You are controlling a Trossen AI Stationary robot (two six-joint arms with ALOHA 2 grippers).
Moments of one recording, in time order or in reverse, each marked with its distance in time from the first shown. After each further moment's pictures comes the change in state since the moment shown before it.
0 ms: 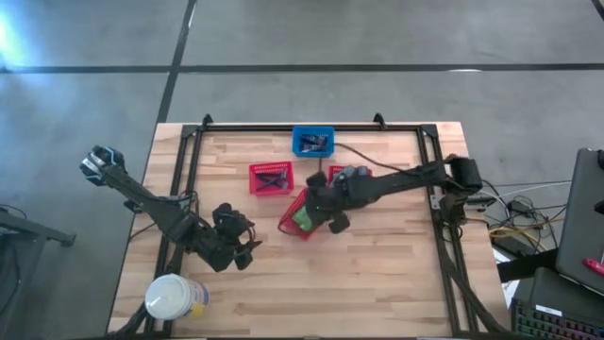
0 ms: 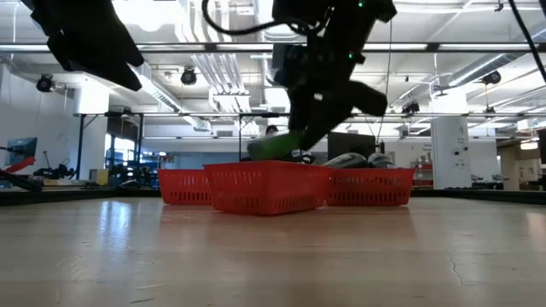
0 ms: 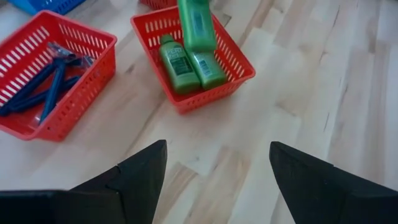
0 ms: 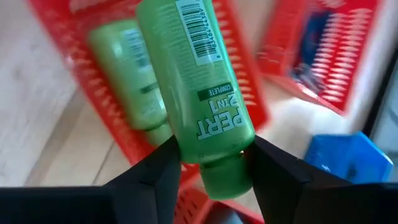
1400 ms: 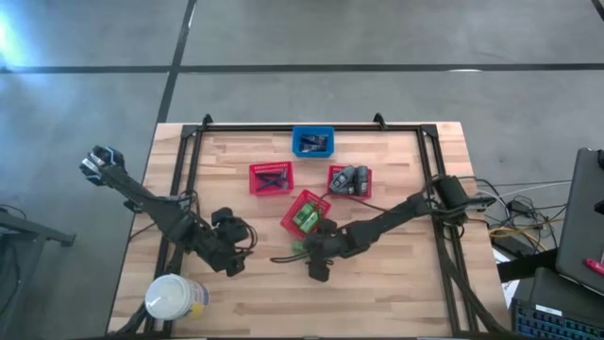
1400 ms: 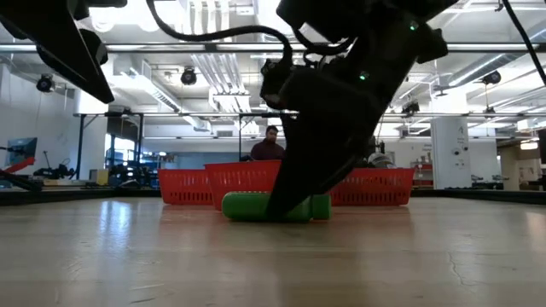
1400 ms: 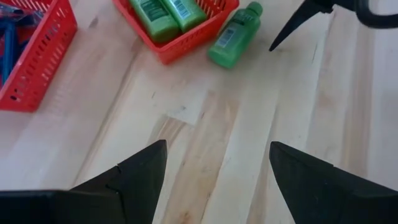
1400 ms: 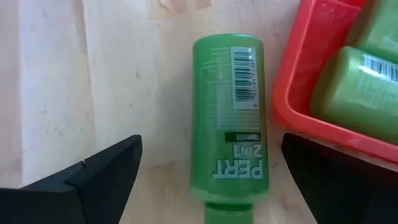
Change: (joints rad) left arm -0.002 -0.002 0.010 -0.084 0.210 0.077; right arm 0.257 0.183 -0.169 0.473 -0.063 1.040
